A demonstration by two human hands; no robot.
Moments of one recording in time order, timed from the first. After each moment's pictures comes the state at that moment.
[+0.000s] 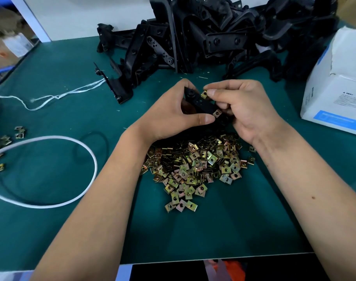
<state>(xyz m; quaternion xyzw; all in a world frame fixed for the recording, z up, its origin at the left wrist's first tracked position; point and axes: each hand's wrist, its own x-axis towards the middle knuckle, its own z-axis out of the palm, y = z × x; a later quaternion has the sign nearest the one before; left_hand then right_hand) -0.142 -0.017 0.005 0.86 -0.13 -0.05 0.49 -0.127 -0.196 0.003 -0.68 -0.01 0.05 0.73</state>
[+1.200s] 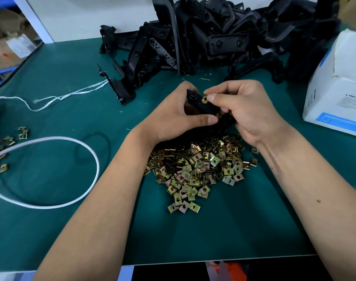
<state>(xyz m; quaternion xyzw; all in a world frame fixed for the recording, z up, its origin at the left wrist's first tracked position) -0.137 -0.015 -0.002 0.86 -0.13 -0.03 0.49 -0.130 -0.196 0.003 -0.73 -0.05 0.03 0.68</state>
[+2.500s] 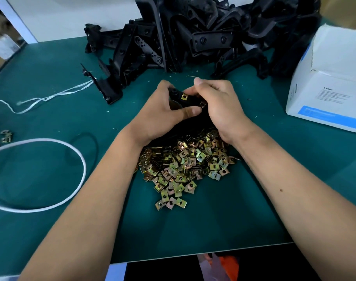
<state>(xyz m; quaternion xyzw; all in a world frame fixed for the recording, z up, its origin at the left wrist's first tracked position) -0.128 -0.017 -0.017 0.86 -0.07 0.00 0.50 -0.125 -0.182 -0.008 -0.75 -0.07 -0.02 0.66</state>
